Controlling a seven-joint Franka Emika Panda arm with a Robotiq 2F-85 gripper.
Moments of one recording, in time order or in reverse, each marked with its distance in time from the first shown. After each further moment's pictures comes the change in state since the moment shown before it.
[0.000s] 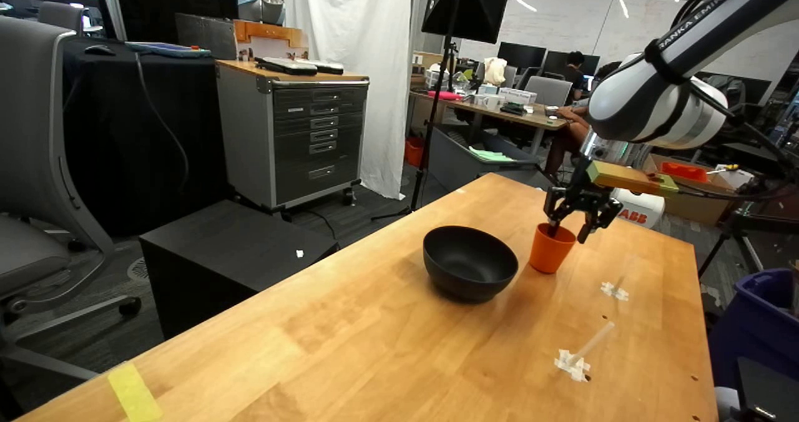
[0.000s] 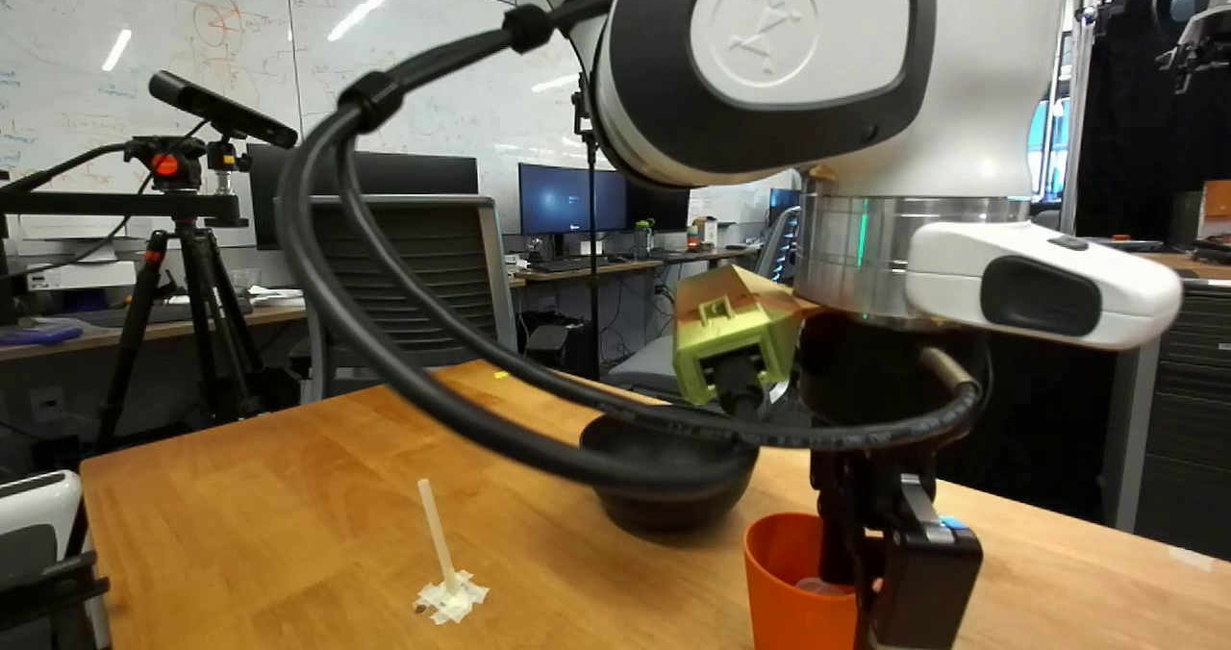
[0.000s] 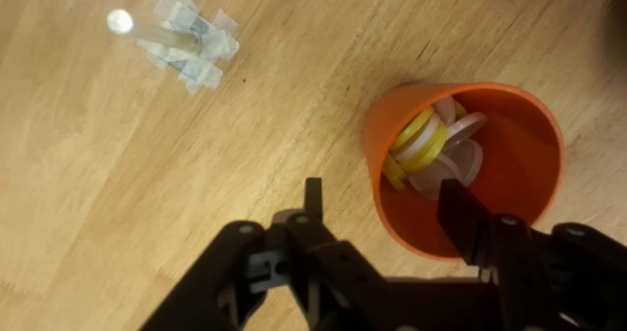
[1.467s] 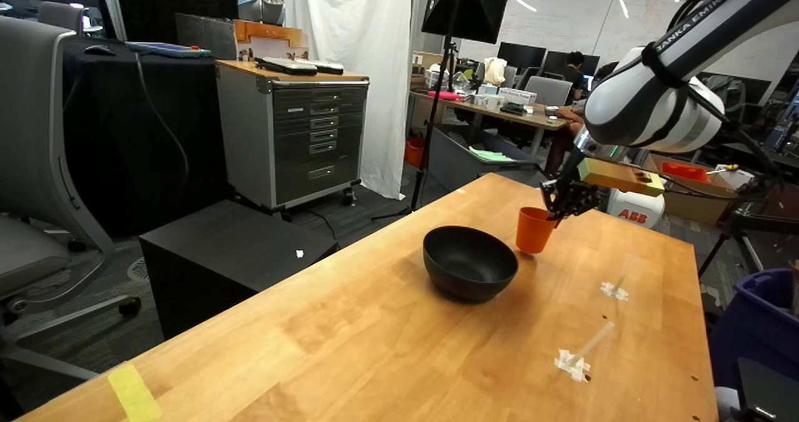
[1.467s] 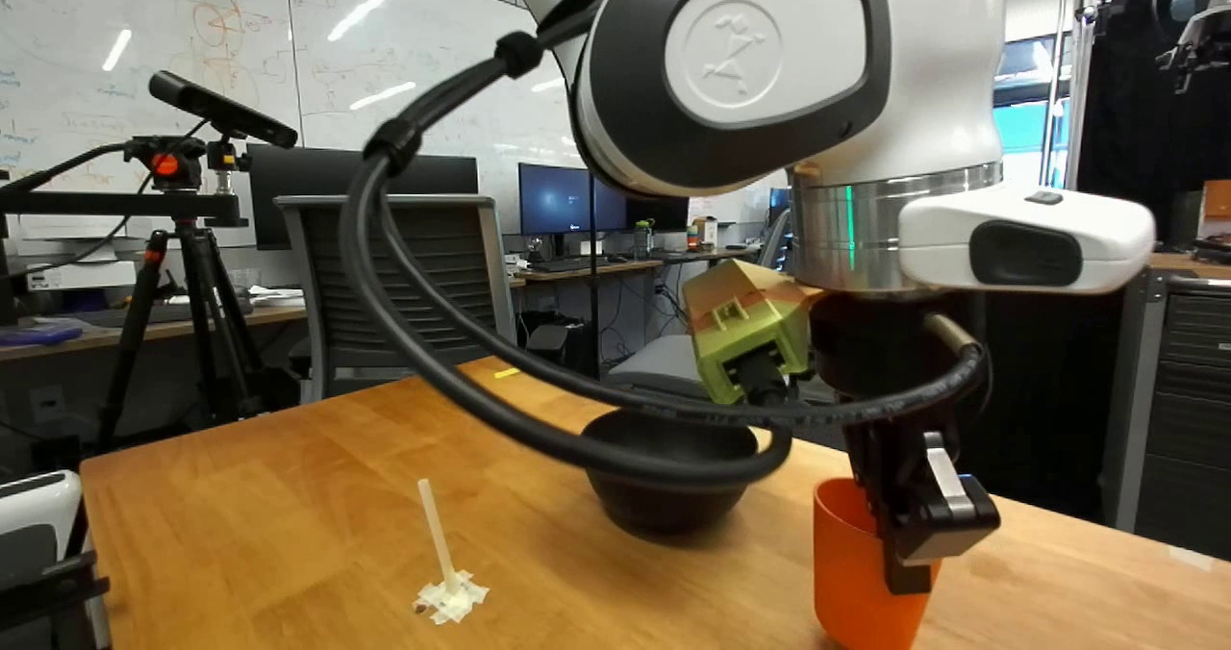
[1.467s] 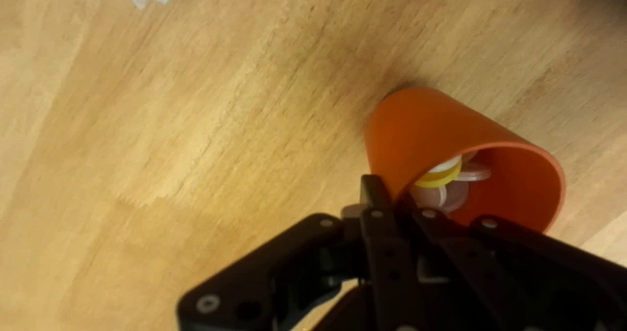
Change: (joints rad) arm 0.019 -0.004 0.012 -0.019 -0.014 0.186 -0.001
